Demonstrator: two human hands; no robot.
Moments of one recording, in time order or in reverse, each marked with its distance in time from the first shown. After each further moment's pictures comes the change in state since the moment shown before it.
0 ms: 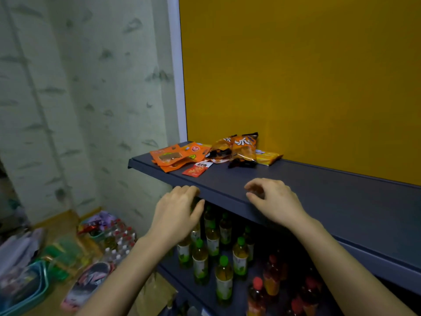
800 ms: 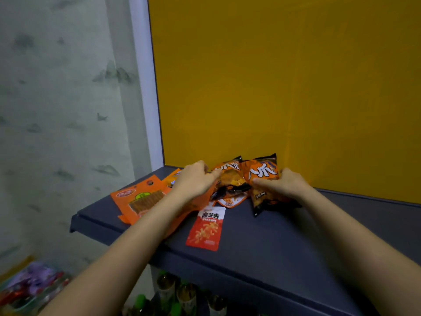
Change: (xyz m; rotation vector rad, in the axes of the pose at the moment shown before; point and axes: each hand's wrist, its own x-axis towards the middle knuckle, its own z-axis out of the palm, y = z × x) left_hand 0.283 -0.110 0.111 -0.460 -0.336 -0.097; right_hand 0.252 0.026 0.057 0.154 0.064 0.635
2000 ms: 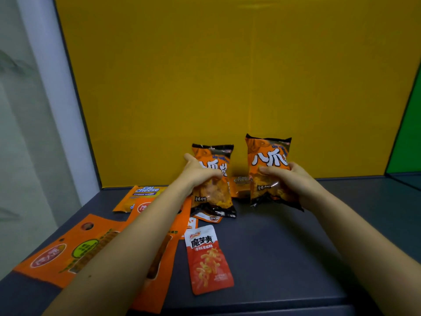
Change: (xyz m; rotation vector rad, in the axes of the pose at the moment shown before) left_hand 0.102 0.019 0.040 -0.587 -0.362 0.044; right_hand -0.020 0.010 -0.012 0.723 0.312 0.140
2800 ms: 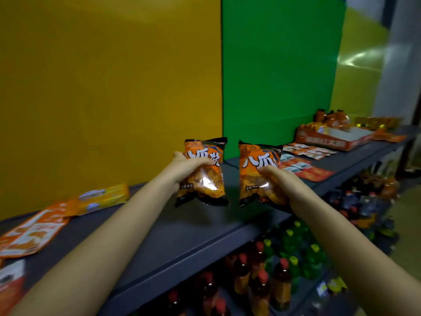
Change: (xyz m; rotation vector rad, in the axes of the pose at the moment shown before) left_hand -0.111 0.141 0.239 -0.239 -0.551 0.159; right_hand -0.150 0.027 -0.281 0.076 0.440 0.111
